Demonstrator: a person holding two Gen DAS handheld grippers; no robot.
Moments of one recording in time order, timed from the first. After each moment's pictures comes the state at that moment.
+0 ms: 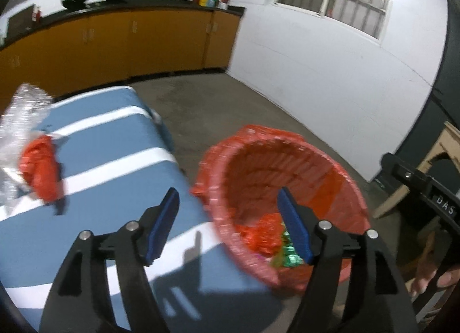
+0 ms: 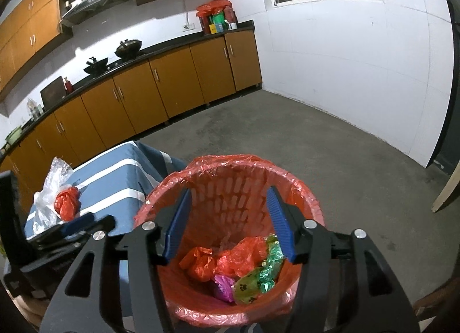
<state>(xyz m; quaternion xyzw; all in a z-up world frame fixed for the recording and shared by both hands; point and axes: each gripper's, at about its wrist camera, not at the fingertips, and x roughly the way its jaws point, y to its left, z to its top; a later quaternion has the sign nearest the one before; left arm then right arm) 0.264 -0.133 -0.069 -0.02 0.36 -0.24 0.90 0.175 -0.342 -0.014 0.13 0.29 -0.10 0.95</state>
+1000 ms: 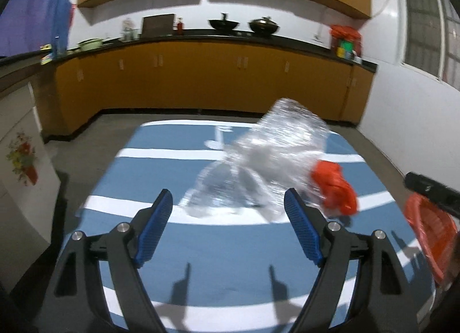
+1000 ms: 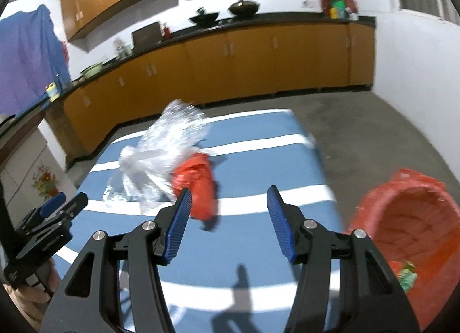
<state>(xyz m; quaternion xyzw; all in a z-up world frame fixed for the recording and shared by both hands) 0.235 0.162 -0.055 -0.06 0.28 0.08 0.95 0.297 -0.082 -0.026 0.05 0.34 0.16 0.93</state>
